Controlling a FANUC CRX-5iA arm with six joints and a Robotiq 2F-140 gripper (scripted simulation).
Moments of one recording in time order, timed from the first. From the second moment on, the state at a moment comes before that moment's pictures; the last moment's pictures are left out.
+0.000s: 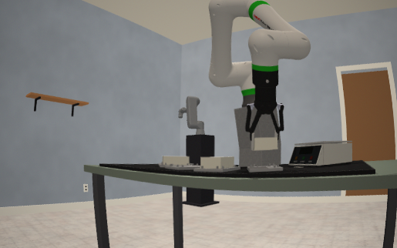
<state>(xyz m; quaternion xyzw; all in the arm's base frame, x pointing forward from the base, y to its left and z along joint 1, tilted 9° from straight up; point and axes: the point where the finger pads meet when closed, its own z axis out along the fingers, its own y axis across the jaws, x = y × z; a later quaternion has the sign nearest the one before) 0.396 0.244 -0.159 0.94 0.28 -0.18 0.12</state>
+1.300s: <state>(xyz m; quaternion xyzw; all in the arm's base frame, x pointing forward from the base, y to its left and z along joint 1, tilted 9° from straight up) 0.352 0.281 -0.137 0.86 0.45 -0.17 0.18</state>
